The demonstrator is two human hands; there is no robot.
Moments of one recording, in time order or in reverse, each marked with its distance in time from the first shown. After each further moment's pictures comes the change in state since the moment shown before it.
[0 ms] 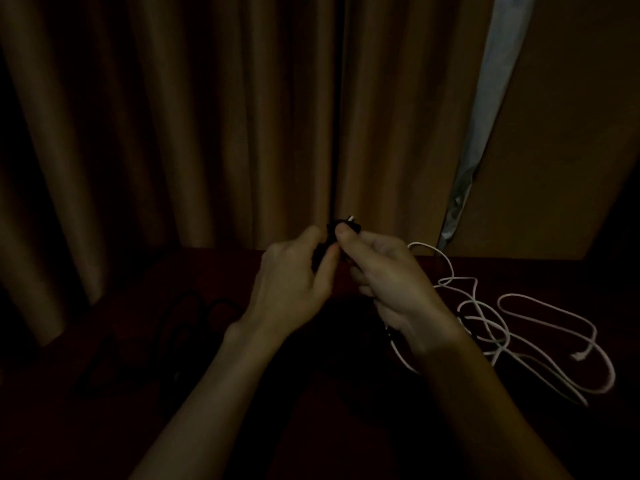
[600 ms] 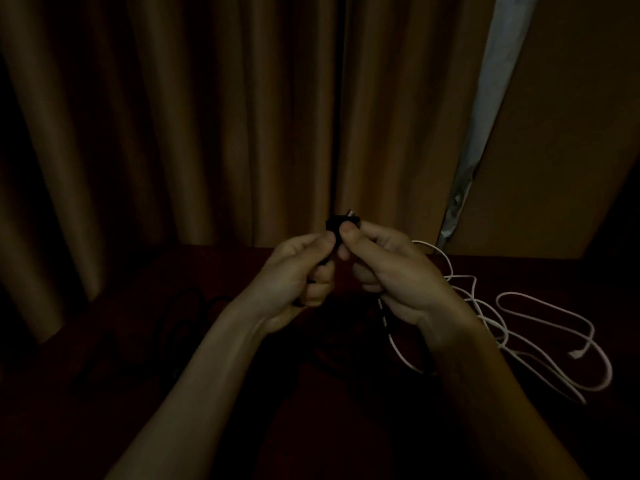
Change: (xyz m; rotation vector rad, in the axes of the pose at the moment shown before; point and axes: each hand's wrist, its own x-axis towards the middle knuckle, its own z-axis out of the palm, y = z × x) left_hand 0.006 0.003 -0.009 -1.165 -0.441 -0.615; right_hand 0.003 0.000 -0.014 -0.085 -0.191 -0.078
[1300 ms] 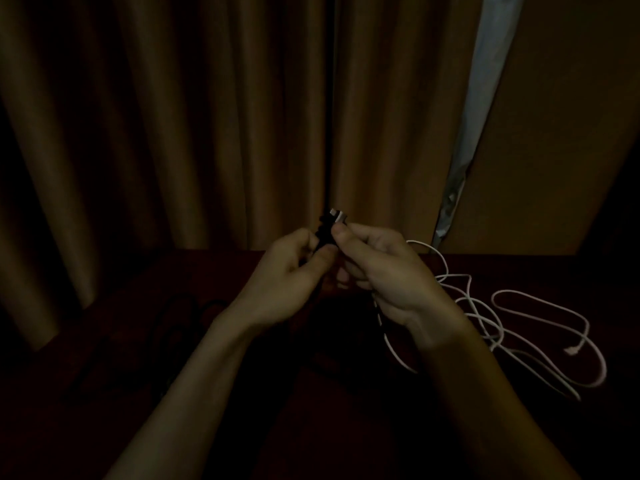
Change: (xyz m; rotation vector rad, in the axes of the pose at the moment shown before) left_hand -0.001 0.005 0.007 0.556 0.215 0.205; right_hand -0.004 -0.011 0.007 0.068 0.061 0.039
